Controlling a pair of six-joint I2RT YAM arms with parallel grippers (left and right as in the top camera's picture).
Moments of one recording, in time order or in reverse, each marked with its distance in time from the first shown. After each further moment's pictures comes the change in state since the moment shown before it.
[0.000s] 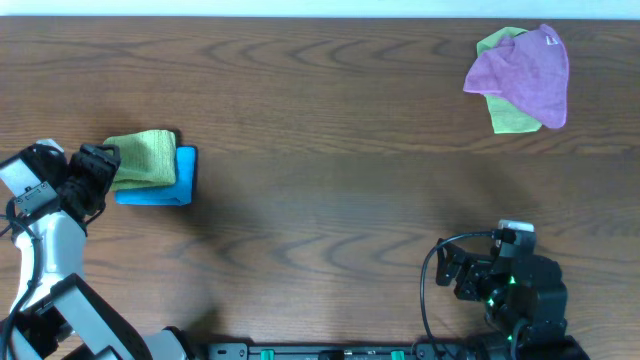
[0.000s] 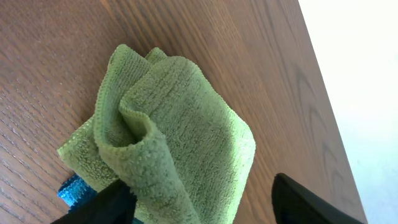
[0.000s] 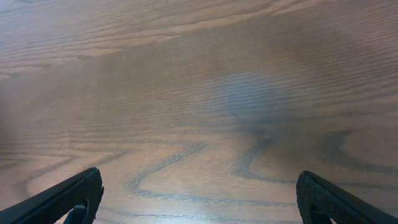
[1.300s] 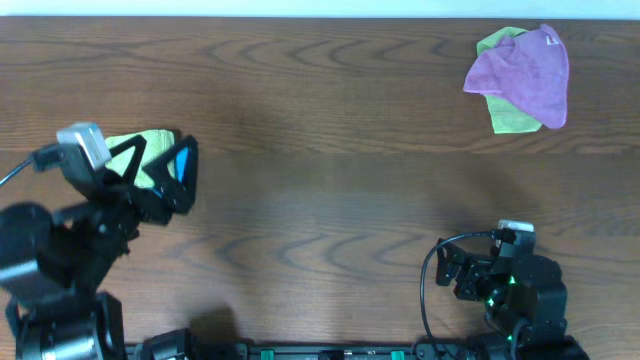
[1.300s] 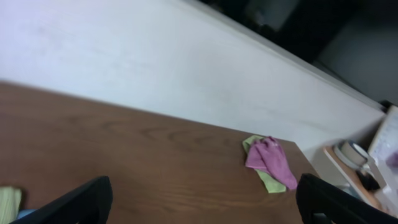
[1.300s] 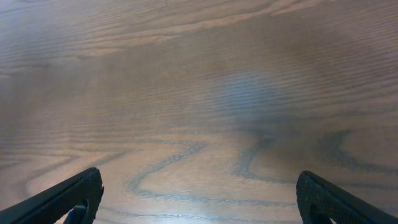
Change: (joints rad) left arm -0.367 -0.824 0.187 -0.318 0.187 0.190; right arm 0.000 0.000 0.000 0.000 0.000 0.000
